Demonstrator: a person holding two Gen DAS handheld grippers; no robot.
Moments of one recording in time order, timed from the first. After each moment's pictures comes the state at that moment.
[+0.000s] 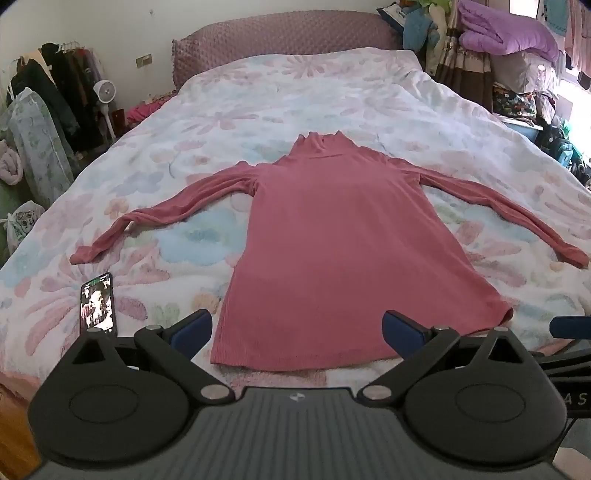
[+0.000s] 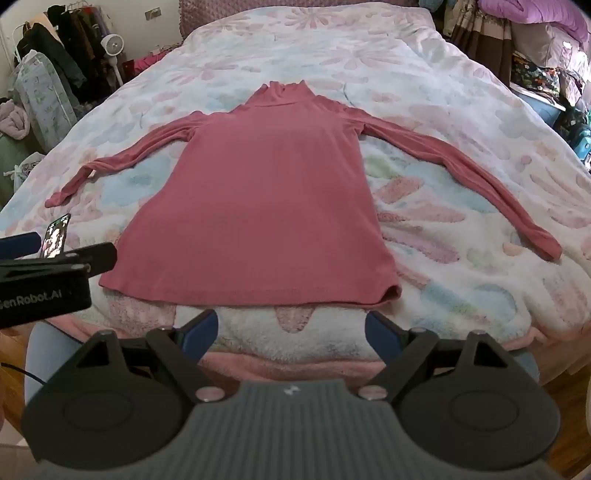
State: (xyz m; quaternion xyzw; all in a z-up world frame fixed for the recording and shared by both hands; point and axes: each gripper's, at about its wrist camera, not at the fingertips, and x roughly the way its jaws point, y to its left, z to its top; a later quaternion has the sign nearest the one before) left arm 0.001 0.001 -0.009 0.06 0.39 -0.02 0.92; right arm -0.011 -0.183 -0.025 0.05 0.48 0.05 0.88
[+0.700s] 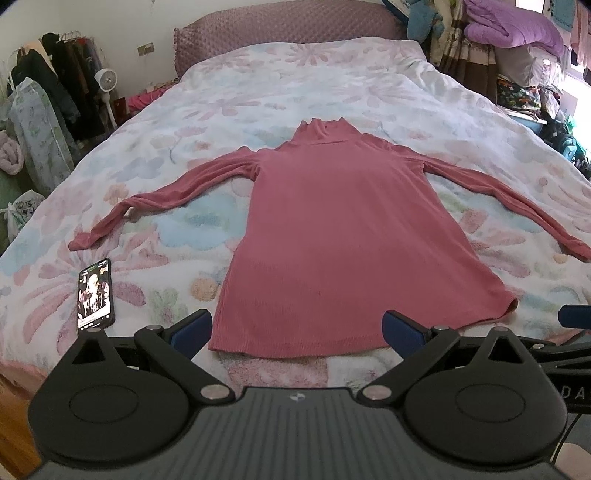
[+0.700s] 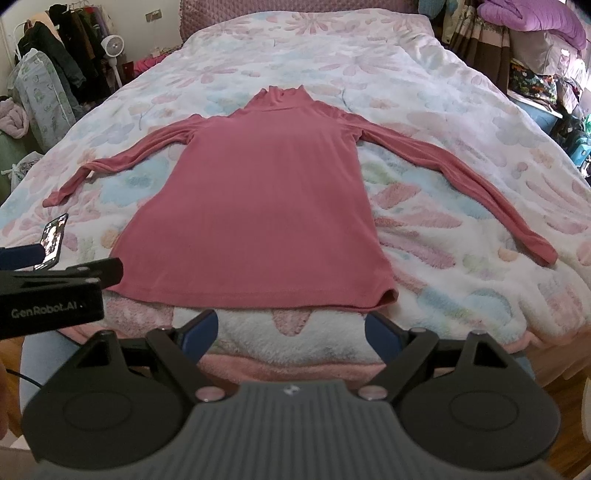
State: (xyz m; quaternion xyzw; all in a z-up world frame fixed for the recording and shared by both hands) left arm 0.002 0.003 -0.019 0.05 0.41 -0.01 0.91; right arm -0.016 -0.179 -0.023 0.04 0.47 0.04 0.88
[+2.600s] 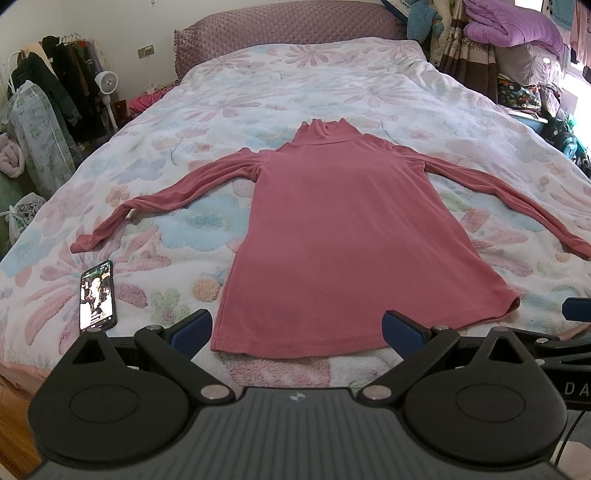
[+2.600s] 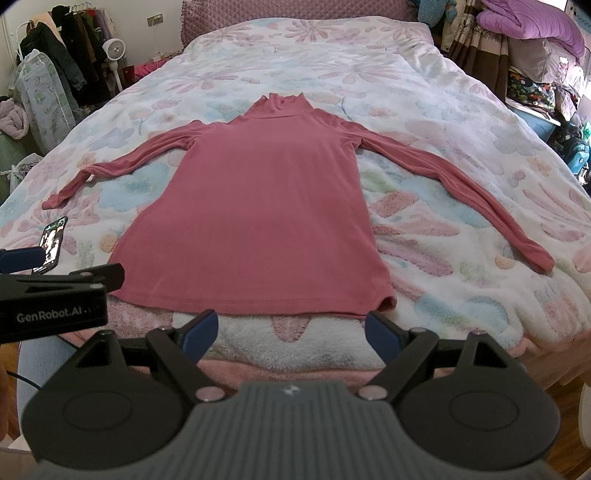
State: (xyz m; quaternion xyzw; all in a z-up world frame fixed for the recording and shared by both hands) left arm 0.002 0.004 -0.020 0.05 0.41 -0.01 0.91; right arm -0.019 -0.176 -0.019 0.03 0.46 0.04 0.89
